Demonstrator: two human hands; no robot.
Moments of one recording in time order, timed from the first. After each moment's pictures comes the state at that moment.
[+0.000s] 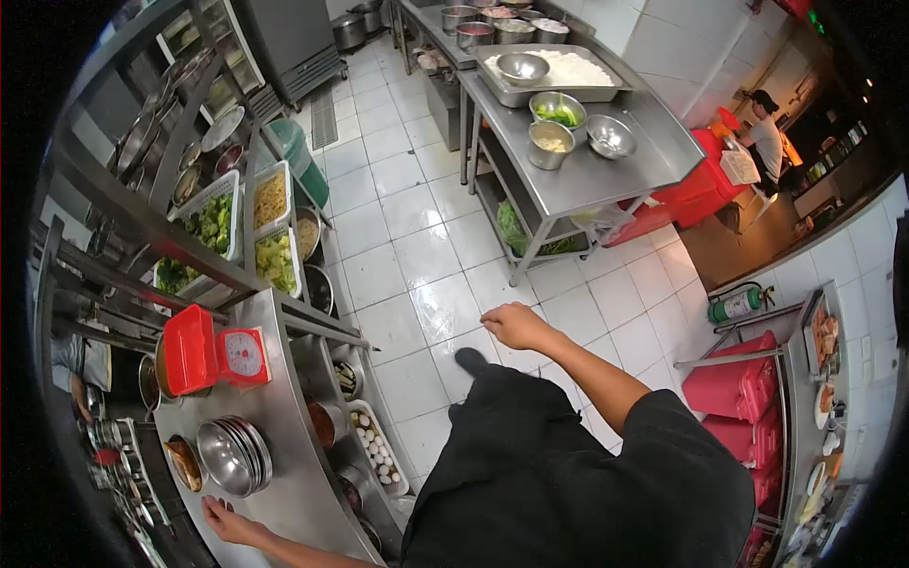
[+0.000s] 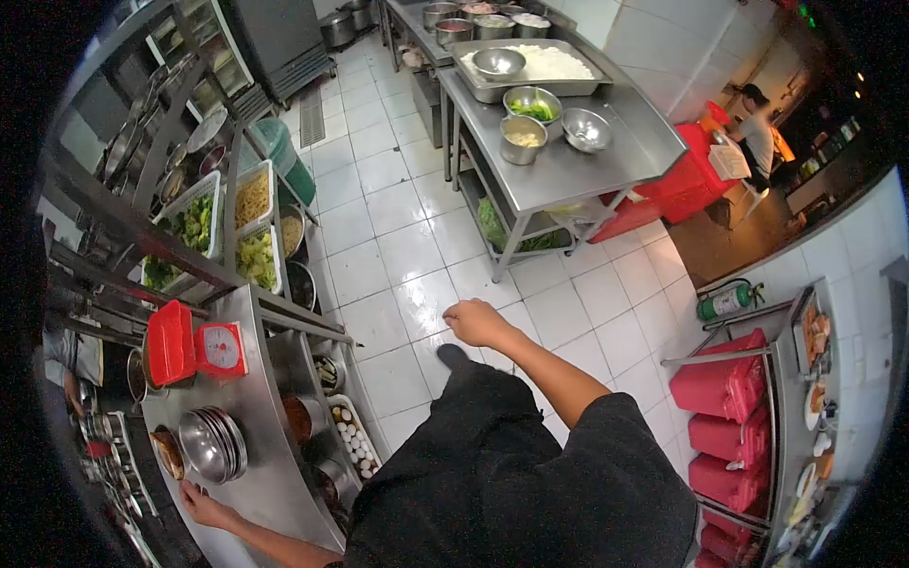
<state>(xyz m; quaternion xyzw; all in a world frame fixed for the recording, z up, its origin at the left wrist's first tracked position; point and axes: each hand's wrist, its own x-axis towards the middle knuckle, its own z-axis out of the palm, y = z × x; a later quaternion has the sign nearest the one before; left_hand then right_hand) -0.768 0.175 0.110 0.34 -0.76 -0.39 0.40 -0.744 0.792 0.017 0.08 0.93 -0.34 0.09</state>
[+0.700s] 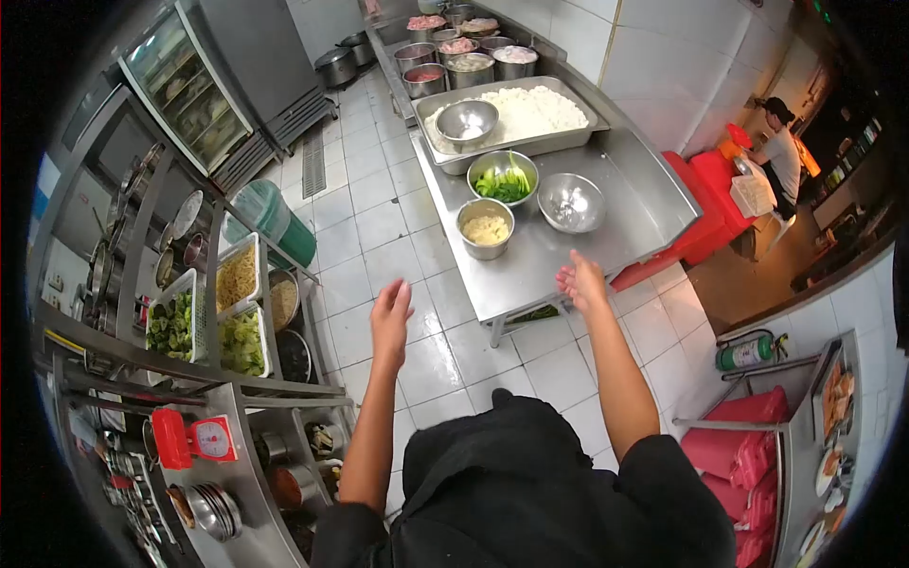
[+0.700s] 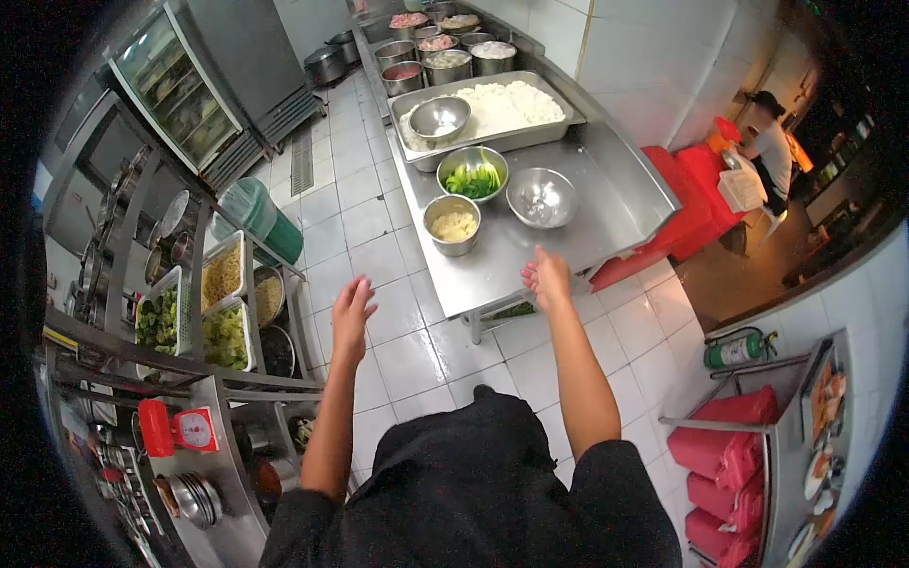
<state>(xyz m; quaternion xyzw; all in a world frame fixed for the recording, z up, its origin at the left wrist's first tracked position) -0.945 0.897 0.051 -0.05 -0.69 -0.70 -0.19 -0.800 1.223 -0.003 0.45 0.40 -0.77 -0.22</state>
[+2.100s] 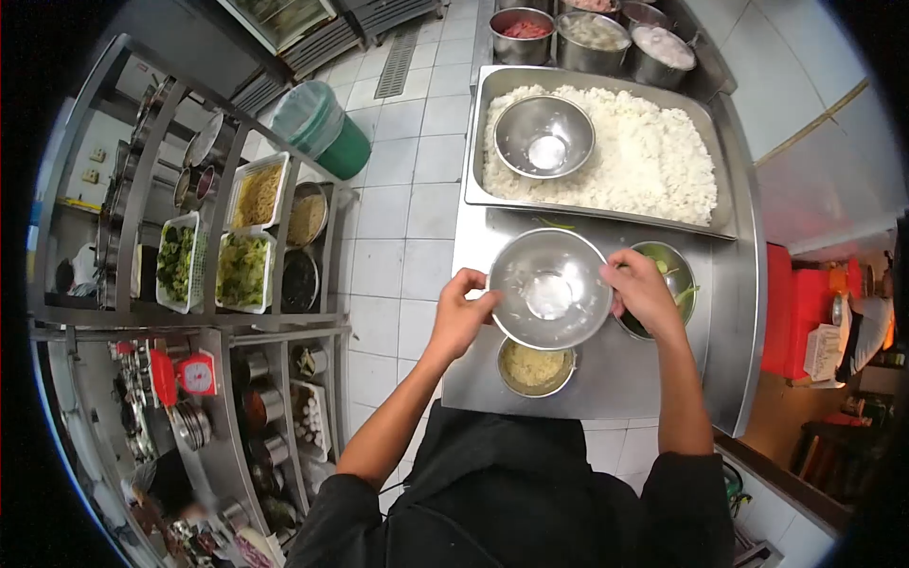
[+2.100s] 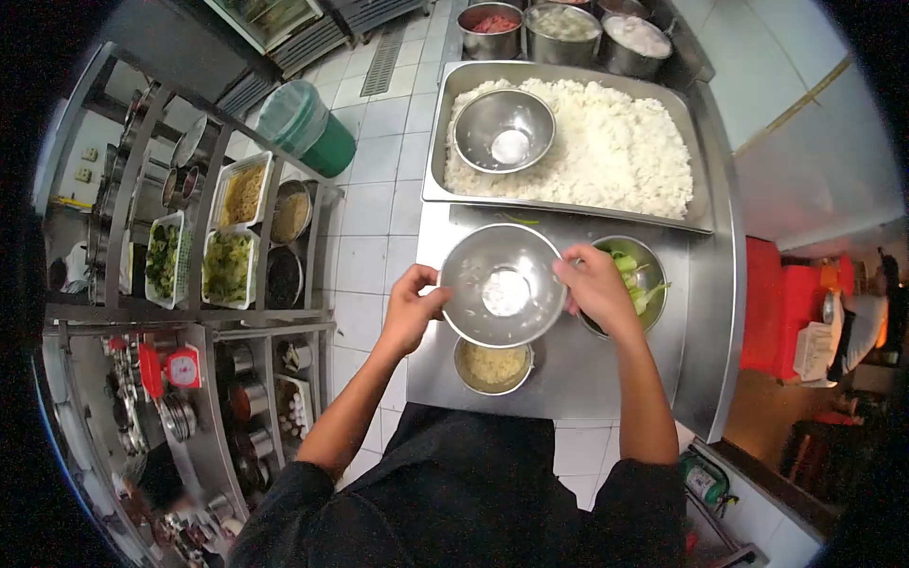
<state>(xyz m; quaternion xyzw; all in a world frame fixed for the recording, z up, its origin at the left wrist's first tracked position) -1.066 1.156 0.039 0.06 -0.68 -0.69 -0.24 -1.022 1.430 0.077 0.22 0.72 -0.64 0.12</state>
